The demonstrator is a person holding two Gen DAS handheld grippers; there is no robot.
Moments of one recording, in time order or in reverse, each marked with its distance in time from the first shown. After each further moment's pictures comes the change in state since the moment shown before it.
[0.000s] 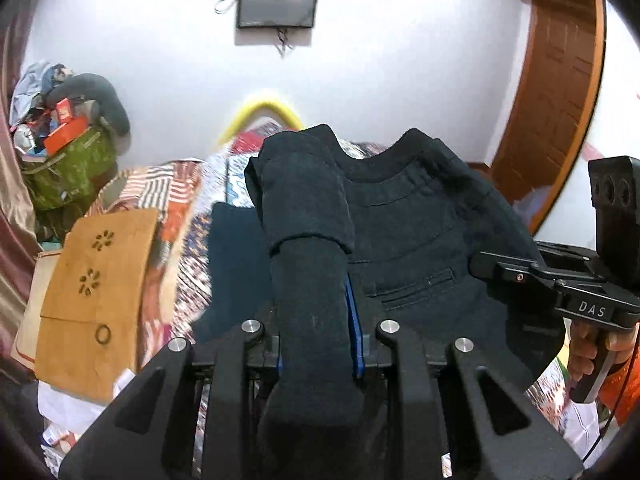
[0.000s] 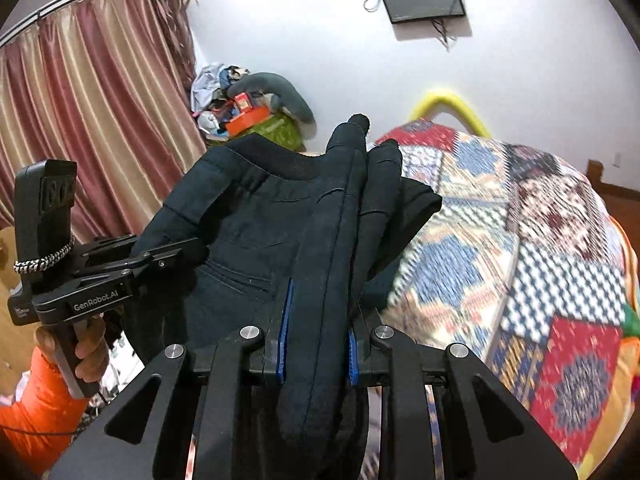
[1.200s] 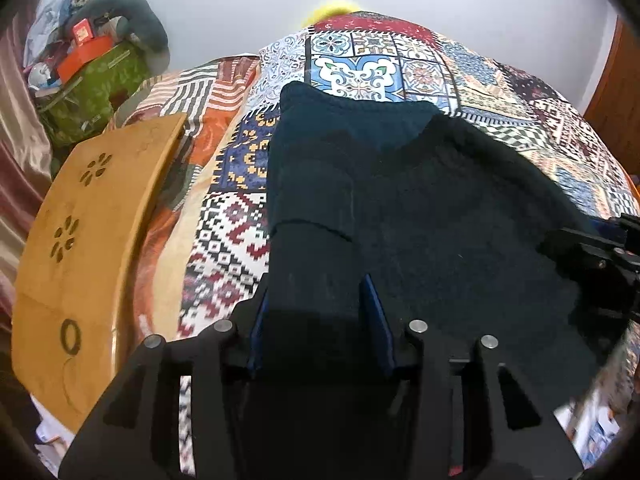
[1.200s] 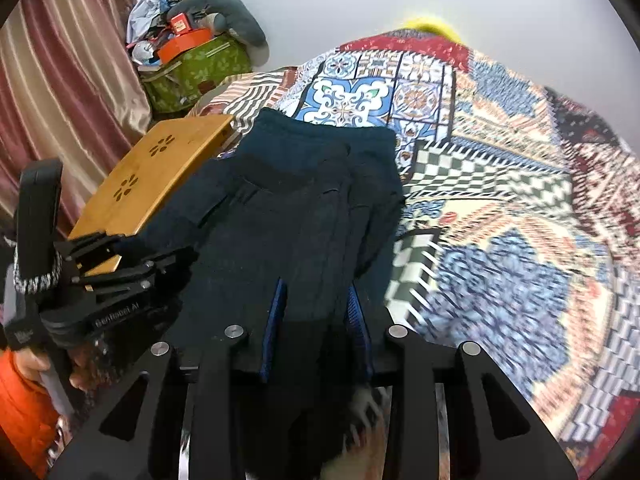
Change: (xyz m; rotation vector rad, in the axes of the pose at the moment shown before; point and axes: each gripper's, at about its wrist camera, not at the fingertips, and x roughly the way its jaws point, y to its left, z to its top) left arm 0.242 0.124 -0.045 -0.092 0.271 0.207; right arm 0.199 -0.036 -0.002 -0.022 0.265 -0.197
